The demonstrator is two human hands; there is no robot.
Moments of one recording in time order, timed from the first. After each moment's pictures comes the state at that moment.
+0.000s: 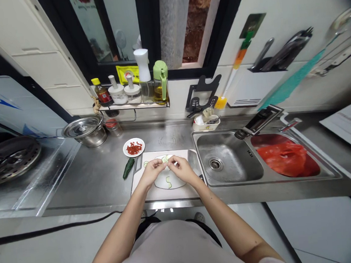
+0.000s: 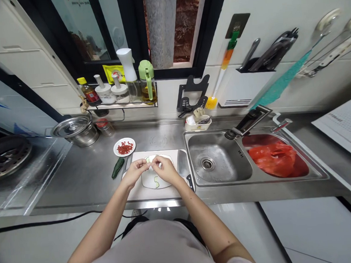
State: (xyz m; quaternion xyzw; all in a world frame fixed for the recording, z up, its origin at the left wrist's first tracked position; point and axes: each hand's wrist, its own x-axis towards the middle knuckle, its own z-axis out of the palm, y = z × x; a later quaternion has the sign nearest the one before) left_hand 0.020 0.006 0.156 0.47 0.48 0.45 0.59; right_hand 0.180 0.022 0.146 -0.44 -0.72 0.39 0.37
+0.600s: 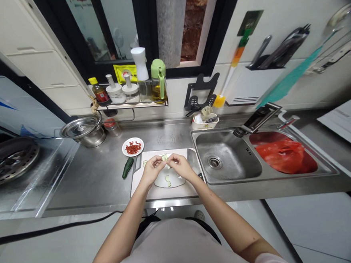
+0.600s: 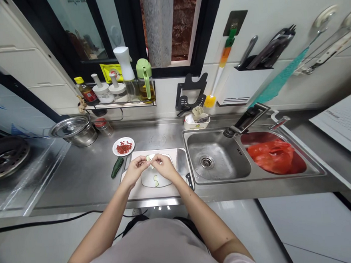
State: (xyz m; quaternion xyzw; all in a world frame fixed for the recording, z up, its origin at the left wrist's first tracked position) left_hand 0.024 0.007 0.148 0.46 0.48 0.49 0.56; right_hand 0.175 0.028 0.144 -0.45 -0.63 0.48 0.42
